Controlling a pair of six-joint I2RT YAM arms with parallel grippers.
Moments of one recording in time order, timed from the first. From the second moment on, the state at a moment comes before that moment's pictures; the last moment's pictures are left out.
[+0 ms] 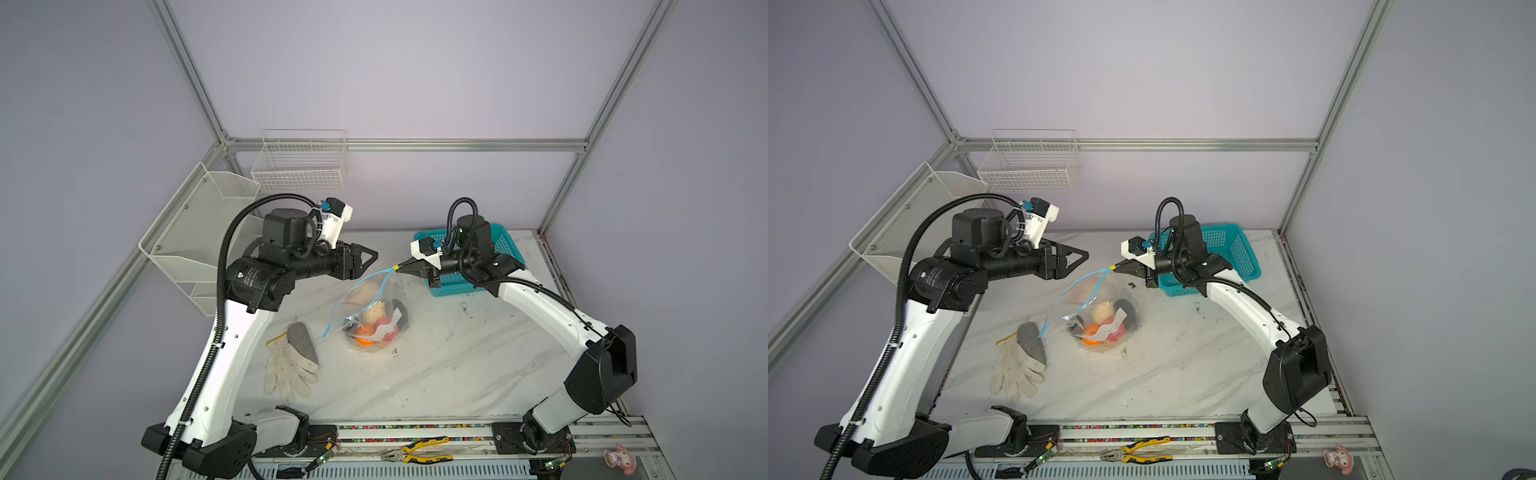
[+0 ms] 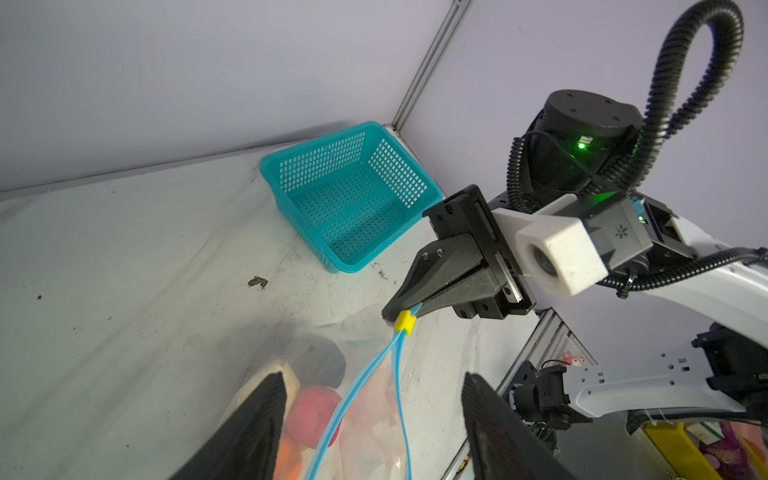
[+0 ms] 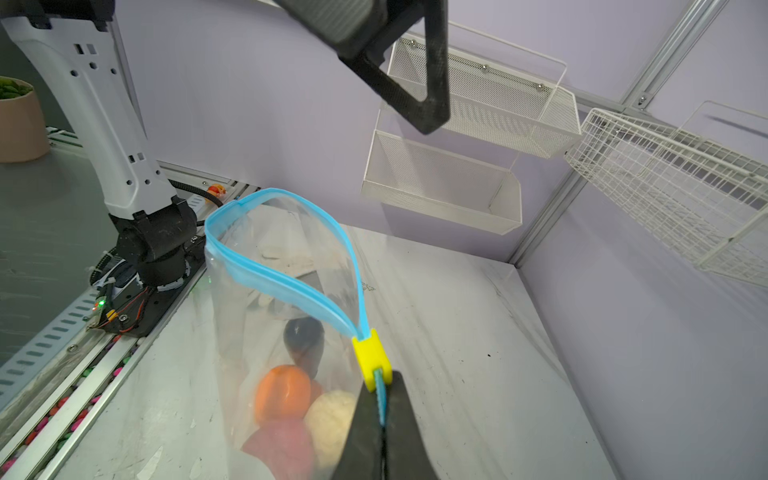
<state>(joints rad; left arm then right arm) -0.36 1.28 1.74 -0.97 0.46 -0.17 0.54 1.59 1.44 -0.21 -1.03 -0.60</state>
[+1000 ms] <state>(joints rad) -0.54 1.55 1.78 -0.81 0.42 0.13 0.41 1.66 1.44 -0.23 -1.20 -0.50</state>
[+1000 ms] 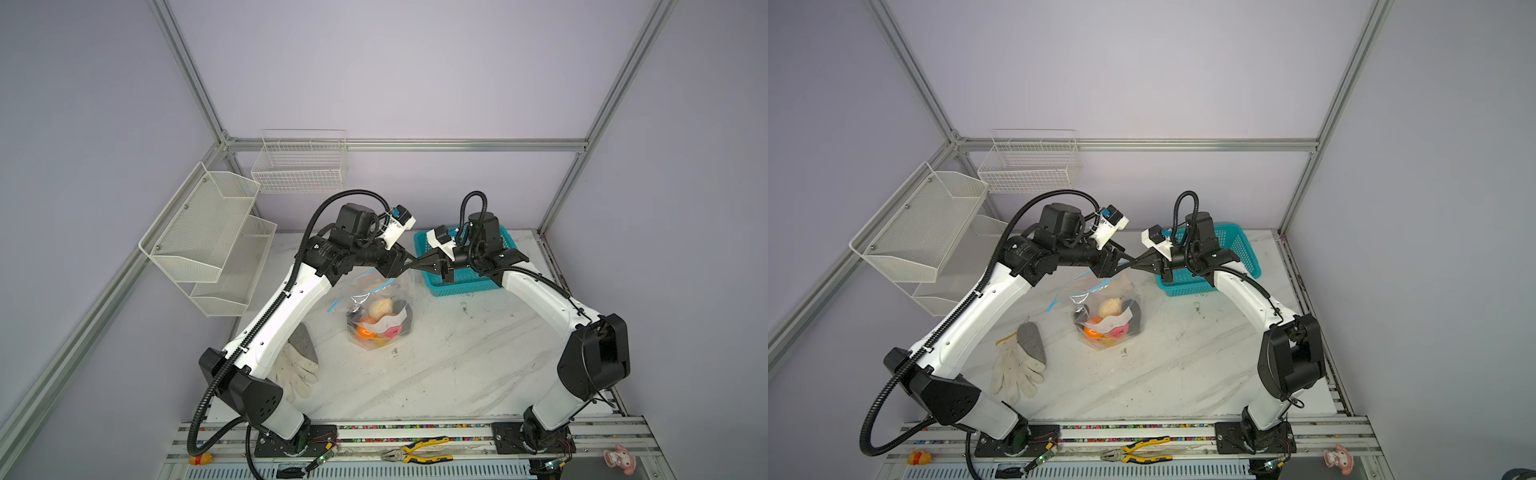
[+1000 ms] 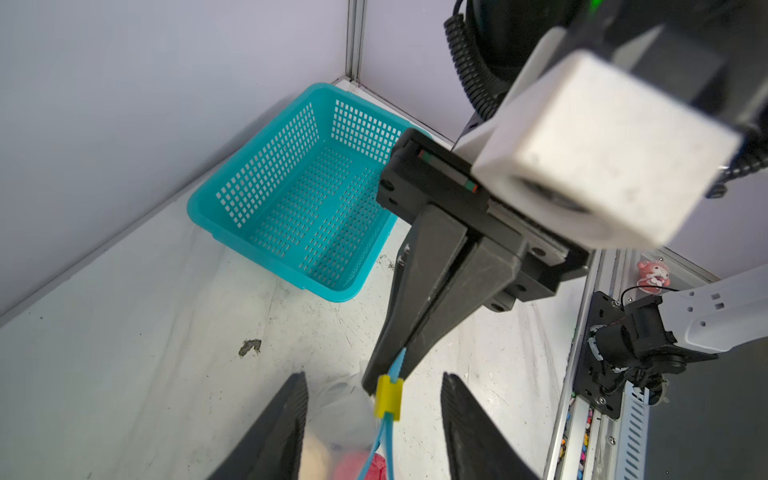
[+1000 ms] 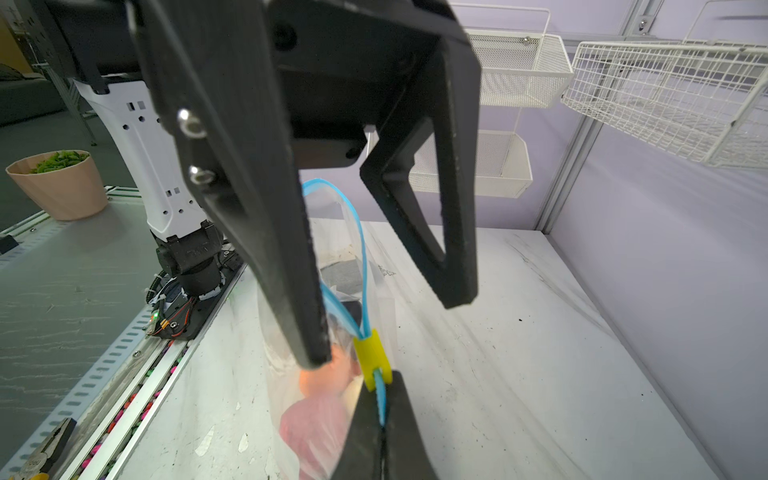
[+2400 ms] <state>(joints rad) -0.54 1.52 1.69 -0.76 0.44 0.14 0.40 1.66 1.44 -0.22 -1.21 -0.47</state>
